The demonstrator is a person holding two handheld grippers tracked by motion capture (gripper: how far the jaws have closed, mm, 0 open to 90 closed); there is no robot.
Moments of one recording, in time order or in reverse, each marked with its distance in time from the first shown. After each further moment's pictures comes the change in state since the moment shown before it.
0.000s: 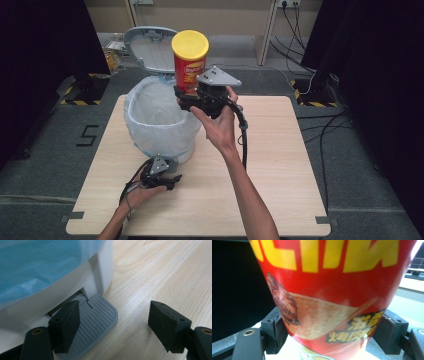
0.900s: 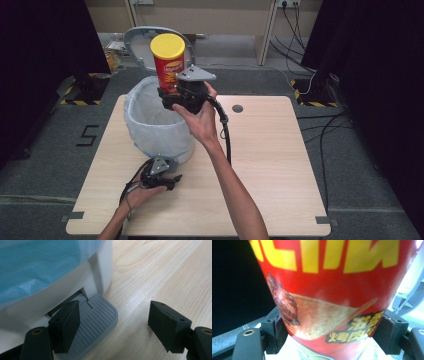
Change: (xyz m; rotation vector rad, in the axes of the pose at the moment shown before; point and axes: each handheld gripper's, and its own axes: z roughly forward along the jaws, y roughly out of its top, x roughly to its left) left arm -0.001 0.000 0.000 0.003 0.007 0.008; right arm 0.016 -0.006 0.050 0.079 0.057 0.017
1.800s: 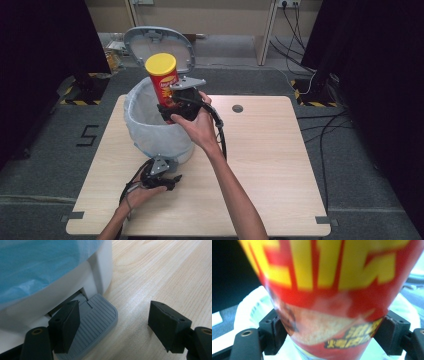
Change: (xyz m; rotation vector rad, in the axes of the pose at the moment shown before) left arm 0.000 0.000 0.000 -0.001 0.001 0.006; right arm 0.003 -0.027 0.021 0.199 0.058 -0.021
